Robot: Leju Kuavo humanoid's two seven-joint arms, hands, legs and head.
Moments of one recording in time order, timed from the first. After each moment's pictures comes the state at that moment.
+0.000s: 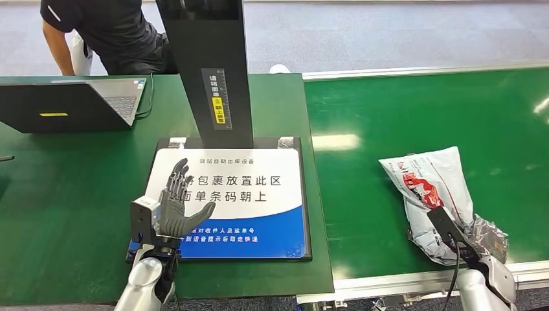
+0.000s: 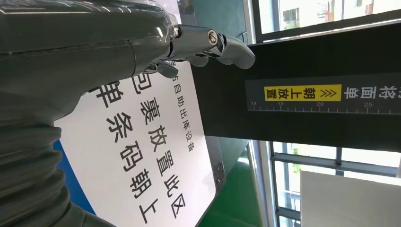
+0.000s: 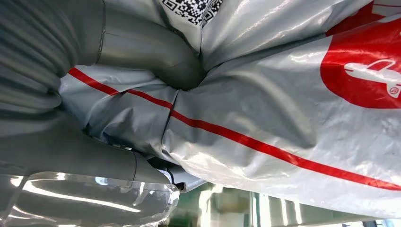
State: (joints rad) left arm -0.07 -0.13 -0.06 -1.14 -0.14 -0.07 -0.52; right arm -0.39 -0.26 -0.44 -0.73 1.13 -0.43 -0.12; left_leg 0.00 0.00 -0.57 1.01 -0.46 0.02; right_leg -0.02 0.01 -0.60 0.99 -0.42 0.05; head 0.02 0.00
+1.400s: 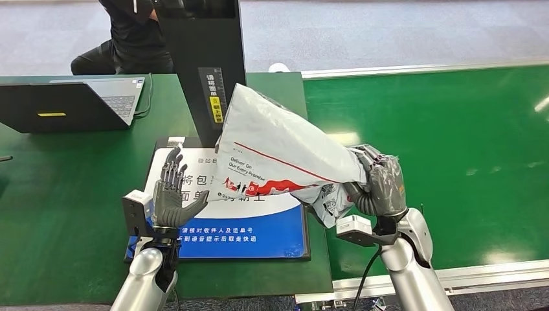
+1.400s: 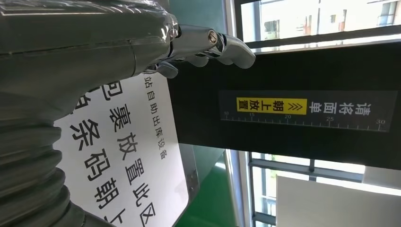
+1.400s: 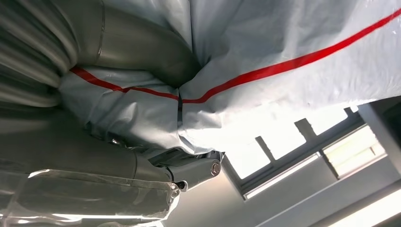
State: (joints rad) left arm -0.13 -0.13 -0.06 -1.10 -0.08 -0.04 -0.60; right arm -0.32 -0.07 0.20 -1.46 0.74 -0.43 -0.64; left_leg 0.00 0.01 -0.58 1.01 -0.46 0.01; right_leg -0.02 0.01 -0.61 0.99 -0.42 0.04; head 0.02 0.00
